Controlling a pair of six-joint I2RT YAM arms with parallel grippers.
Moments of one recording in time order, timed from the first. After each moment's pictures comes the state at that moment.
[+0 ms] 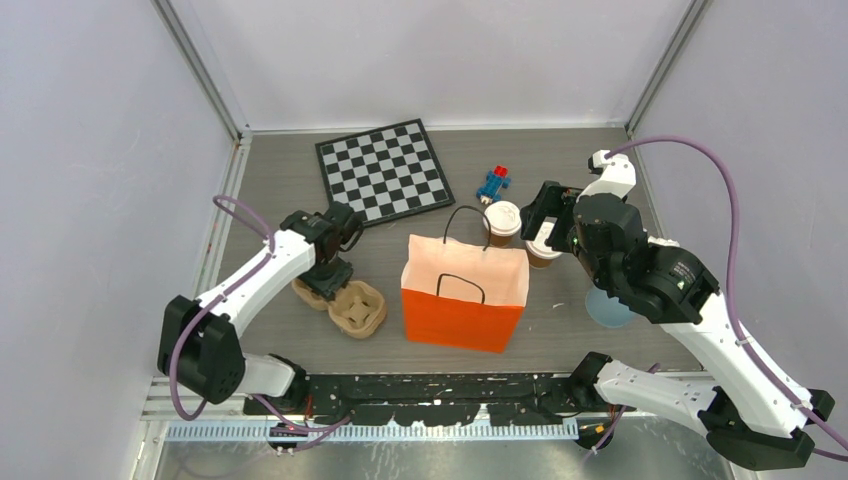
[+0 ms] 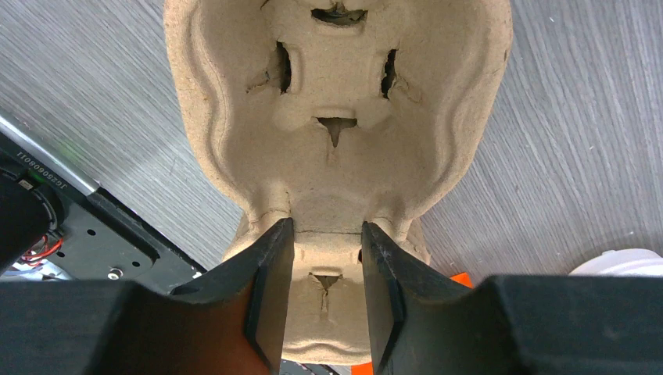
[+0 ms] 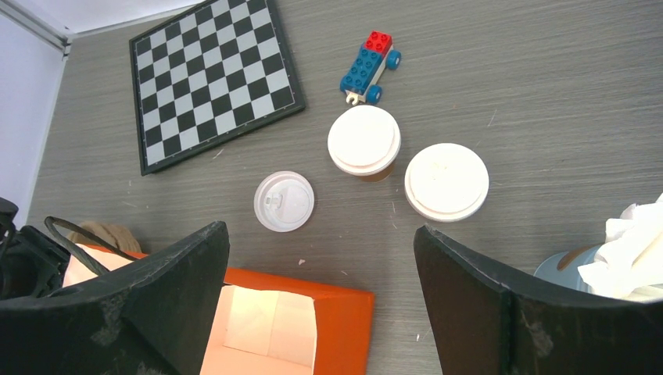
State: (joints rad) left arm -0.47 1.36 1.04 -1.18 -0.30 -1.45; right arm 0.79 0.91 1.36 -0.92 0.61 0.60
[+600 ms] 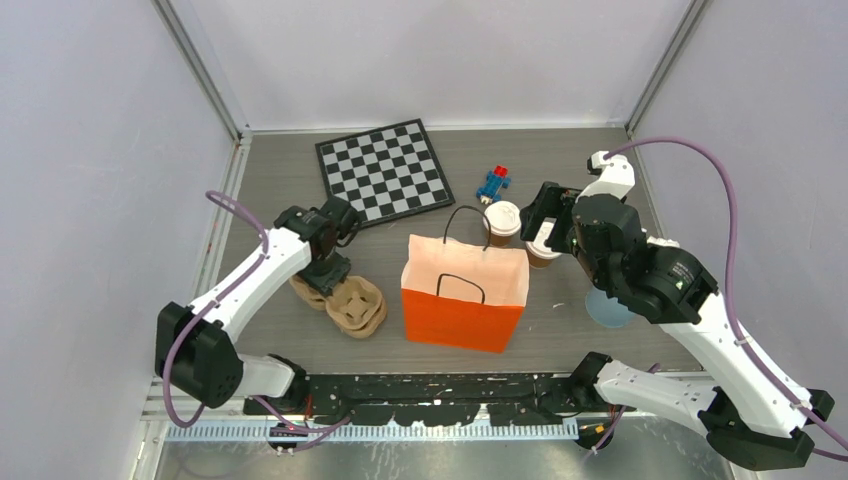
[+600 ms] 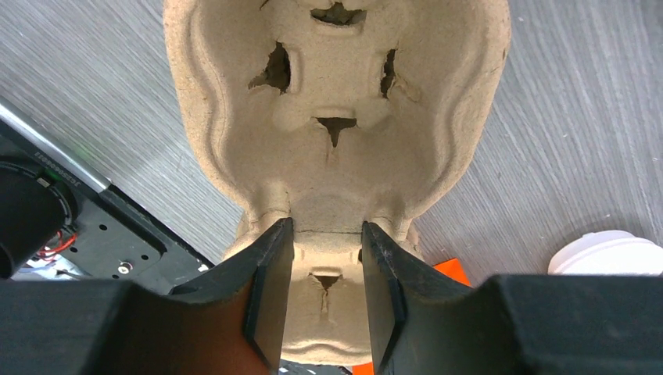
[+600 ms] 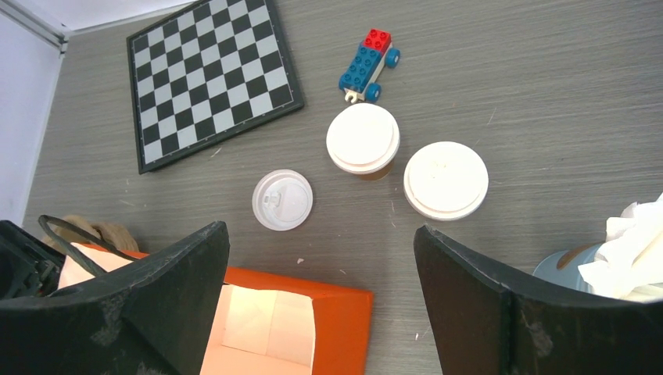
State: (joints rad) left arm -0.47 1.34 1.09 -1.23 -0.31 -1.43; right arm 0.79 0.91 1.35 -0.92 0.61 0.60
